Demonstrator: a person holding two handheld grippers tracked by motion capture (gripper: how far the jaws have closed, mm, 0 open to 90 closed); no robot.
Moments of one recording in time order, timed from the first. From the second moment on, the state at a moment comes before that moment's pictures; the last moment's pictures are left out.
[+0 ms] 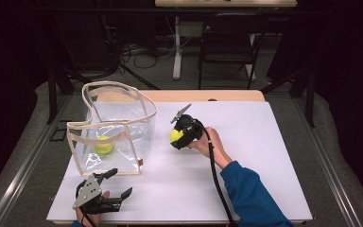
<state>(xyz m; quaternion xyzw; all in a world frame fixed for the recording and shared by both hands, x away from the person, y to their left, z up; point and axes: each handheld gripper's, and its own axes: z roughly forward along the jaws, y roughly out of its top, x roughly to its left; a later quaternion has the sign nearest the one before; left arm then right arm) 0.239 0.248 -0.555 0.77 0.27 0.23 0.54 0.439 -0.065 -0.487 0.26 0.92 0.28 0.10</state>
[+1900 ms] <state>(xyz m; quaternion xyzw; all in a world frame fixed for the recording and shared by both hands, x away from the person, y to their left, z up) 0.239 0.247 -0.555 0.77 0.27 0.23 0.53 0.433 -0.079 -0.440 0.25 0.92 0.30 0.11</state>
